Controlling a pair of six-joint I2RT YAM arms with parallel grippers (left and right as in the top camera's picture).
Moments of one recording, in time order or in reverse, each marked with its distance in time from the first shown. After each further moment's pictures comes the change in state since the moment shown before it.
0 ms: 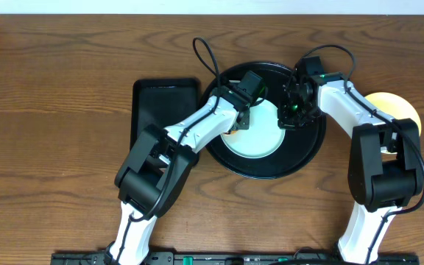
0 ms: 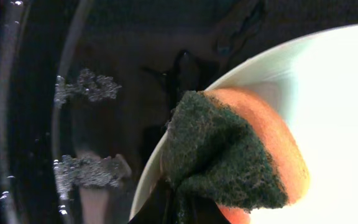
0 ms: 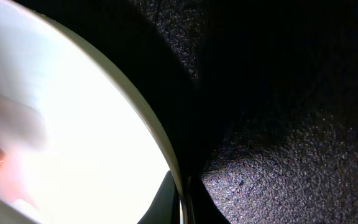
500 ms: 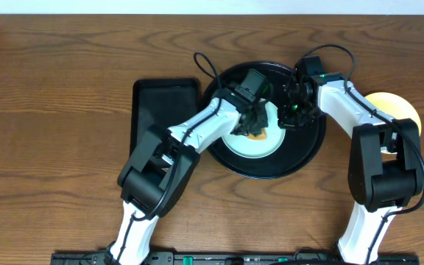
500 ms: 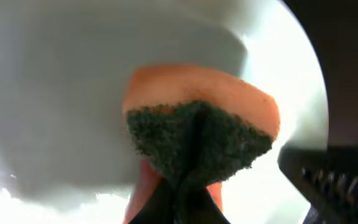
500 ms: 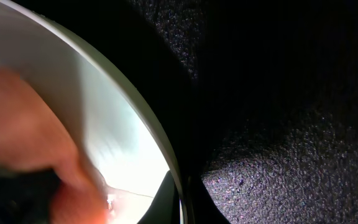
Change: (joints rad) left arm -0.025 0.011 -0.005 0.140 0.395 -0.203; right arm 0.000 0.000 0.000 0.001 0.003 0.000
